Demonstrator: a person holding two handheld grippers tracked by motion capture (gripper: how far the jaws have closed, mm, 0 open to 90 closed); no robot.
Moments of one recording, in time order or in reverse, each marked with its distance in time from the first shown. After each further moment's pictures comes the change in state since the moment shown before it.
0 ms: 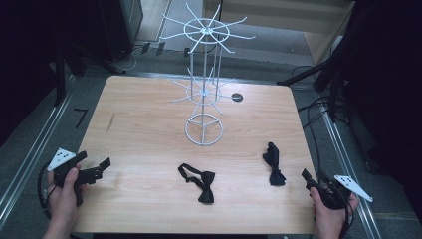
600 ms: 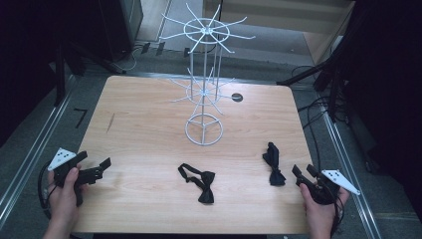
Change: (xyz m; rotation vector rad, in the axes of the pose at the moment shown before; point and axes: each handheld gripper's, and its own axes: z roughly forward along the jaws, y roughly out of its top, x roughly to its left) left arm 0.000 0.000 0.000 0.002 -0.003 -0.001; right arm 0.034 0.007 0.010 0.019 0.030 -0.073
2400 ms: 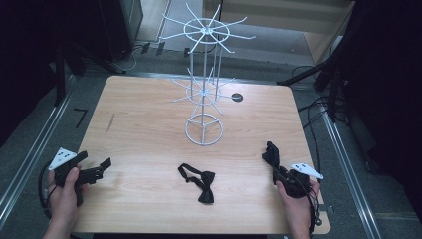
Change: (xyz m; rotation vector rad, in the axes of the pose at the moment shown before) left arm -0.001 0.000 0.001 0.004 -0.001 0.006; right arm 0.046 -0.013 0.041 0.242 0.008 -0.097
